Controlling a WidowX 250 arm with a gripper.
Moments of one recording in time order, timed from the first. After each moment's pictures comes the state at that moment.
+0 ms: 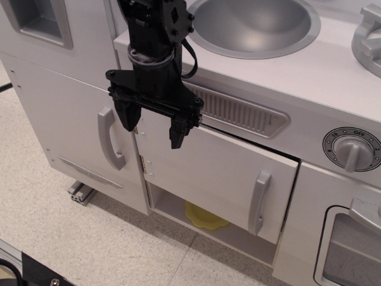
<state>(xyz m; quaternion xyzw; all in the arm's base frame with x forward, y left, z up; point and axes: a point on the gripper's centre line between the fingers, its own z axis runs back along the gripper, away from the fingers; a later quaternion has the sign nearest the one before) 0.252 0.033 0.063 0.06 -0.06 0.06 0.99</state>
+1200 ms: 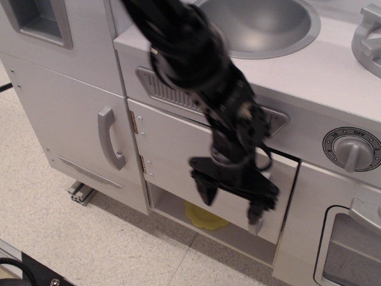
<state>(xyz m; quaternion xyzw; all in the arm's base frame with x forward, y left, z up) 0.263 -0.070 -0.030 -0.02 -0.09 0.01 1.00</state>
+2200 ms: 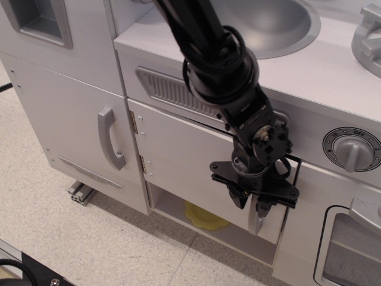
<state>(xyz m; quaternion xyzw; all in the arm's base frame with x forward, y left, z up) 0.282 -0.084 -0.045 -0.02 -0.13 0.02 0.99</state>
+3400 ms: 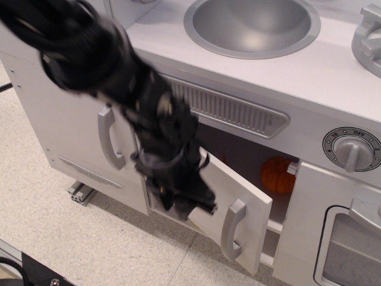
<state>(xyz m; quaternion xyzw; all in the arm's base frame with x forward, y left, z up) 0.216 -0.023 0.009 -0.02 -0.09 -0.07 0.99</state>
